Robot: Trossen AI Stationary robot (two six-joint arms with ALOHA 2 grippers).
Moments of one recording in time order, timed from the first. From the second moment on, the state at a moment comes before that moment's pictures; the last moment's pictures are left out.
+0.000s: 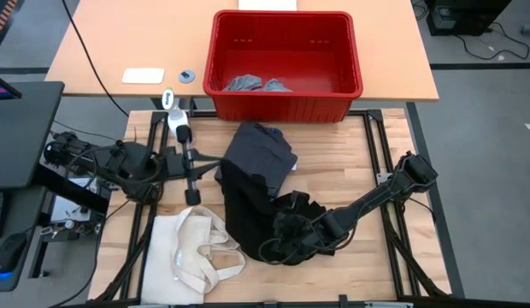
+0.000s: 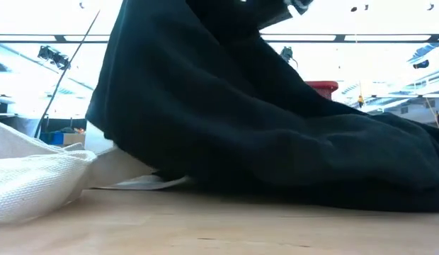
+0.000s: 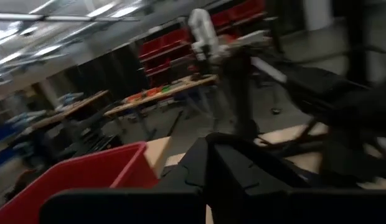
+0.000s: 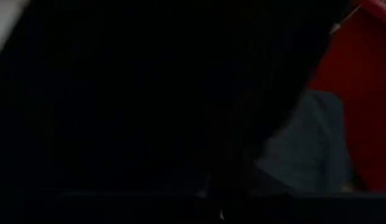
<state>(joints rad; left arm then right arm) -0.35 0.95 1.09 -0.08 -0.51 0.38 0.52 1.82 1.40 -0.49 0.89 0.37</state>
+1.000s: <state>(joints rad) -0.40 1.08 0.83 -0.43 -0.29 0.24 0.64 1.53 1.57 -1.55 0.33 0.97</state>
